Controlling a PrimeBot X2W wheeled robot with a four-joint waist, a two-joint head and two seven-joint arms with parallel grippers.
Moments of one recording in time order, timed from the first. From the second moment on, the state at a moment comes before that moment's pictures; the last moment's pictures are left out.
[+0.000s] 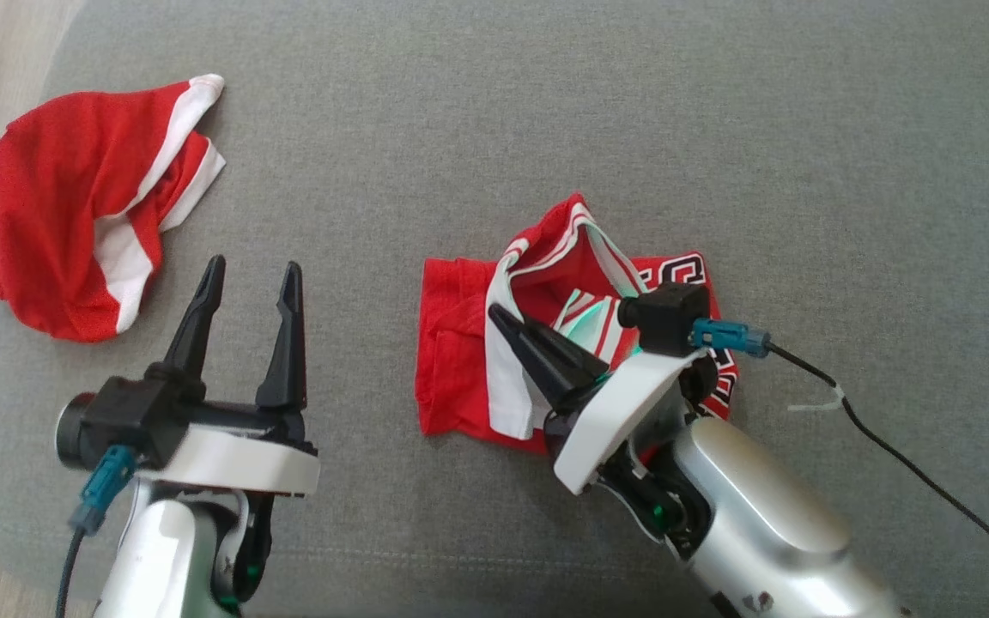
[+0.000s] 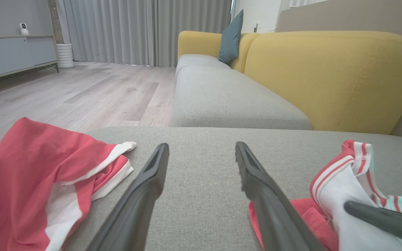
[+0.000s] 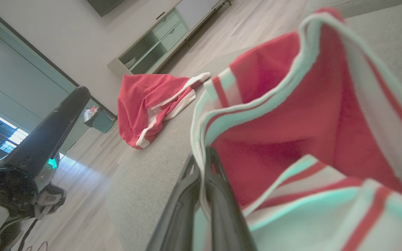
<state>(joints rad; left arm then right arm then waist) -0.11 0.09 -0.17 0.04 -0.18 -0.03 -0.26 -0.44 -0.07 0.70 0.38 0.72 0.13 0.06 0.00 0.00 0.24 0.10</state>
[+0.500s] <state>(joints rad) -0.11 0.09 -0.15 0.05 -0.17 -0.03 -0.26 -0.53 -0.07 0.59 0.34 0.58 0.13 -0.22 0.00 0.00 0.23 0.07</state>
